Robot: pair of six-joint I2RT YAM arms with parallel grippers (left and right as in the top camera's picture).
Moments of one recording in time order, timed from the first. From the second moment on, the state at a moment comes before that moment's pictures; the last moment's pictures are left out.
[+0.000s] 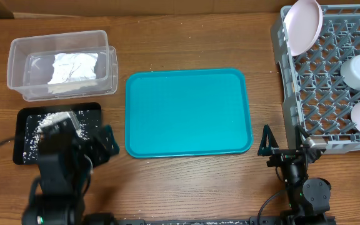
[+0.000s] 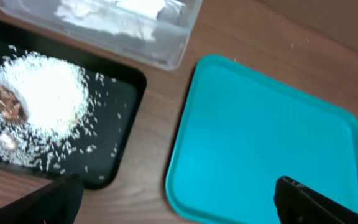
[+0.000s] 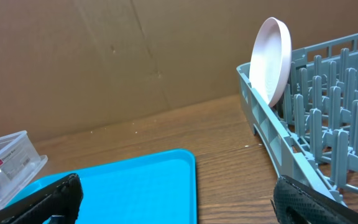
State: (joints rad) left arm 0.03 0.63 0.83 -0.91 0.00 -0.41; right arm 0.16 0.01 0.02 -0.03 0.06 0.30
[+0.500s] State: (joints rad) left arm 0.01 0.32 0.49 -0.57 0.01 -0.31; right arm 0.16 0.01 0.02 -0.03 0.06 0.31
